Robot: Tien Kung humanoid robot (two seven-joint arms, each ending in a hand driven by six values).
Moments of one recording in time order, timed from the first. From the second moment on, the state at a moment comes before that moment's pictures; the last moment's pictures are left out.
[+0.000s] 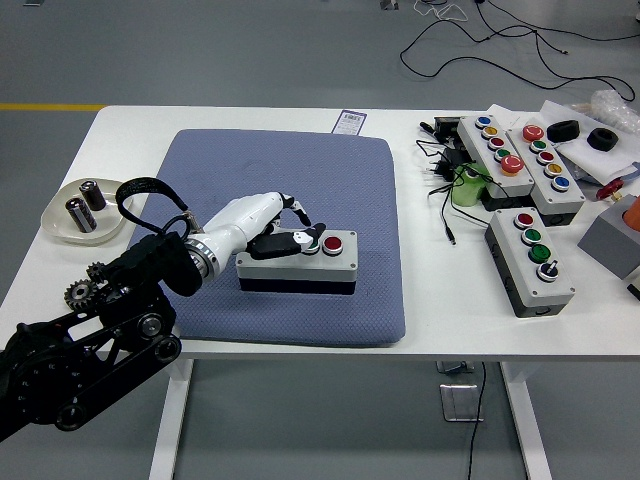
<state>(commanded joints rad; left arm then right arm) -0.61 0.30 -0.70 -1.48 1.74 0.04 0.44 0.17 -0.05 1.52 0.18 -2.27 -0.11 -0.20</state>
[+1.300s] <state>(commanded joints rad) -0.61 0.29 -0.68 -1.50 1.76 0.10 0.41 0.17 -0.05 1.51 0.18 -2.27 -0.11 -0.20</state>
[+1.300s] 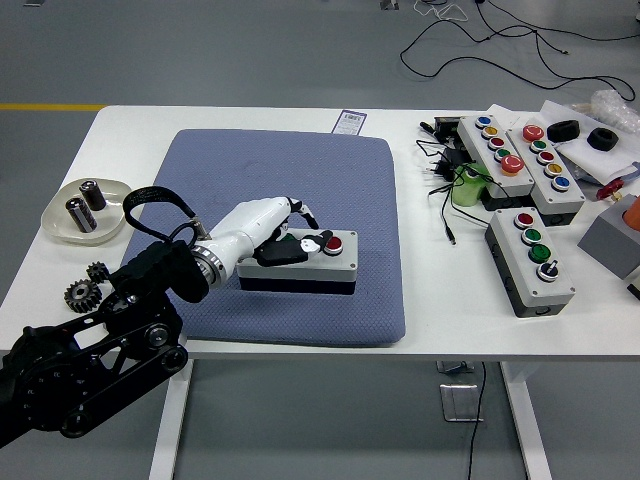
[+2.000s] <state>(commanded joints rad) -0.64 0.22 -0.62 -1.41 1.74 0.07 0.42 0.17 -0.05 1.50 0.18 -2.27 -0.11 -0.20</state>
